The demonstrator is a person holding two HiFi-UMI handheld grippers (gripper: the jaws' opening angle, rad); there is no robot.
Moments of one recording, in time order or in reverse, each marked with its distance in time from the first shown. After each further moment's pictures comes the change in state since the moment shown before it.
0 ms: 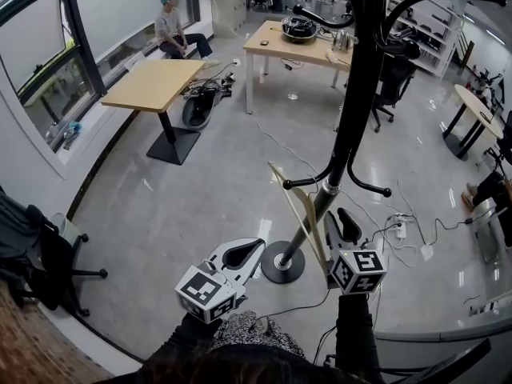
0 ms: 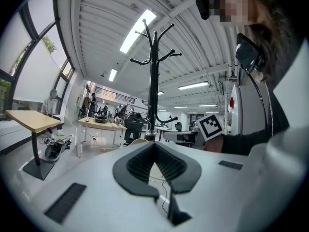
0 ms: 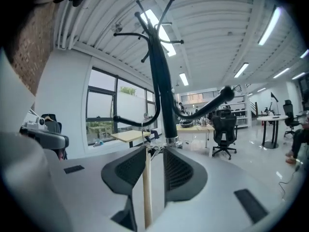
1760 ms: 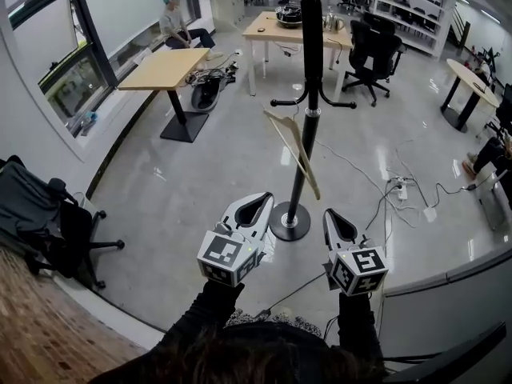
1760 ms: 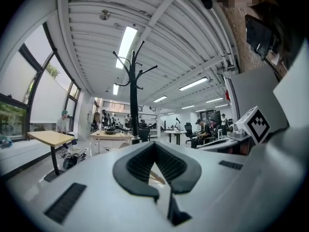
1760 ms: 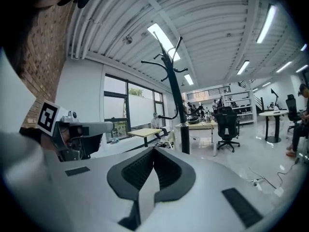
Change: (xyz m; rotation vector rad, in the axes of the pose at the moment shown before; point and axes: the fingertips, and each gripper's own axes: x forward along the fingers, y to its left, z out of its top) left arm -0.093 -0.168 0.004 0.126 -0.075 0.166; right arm -0.261 0.092 -0.044 0.021 0.005 0.096
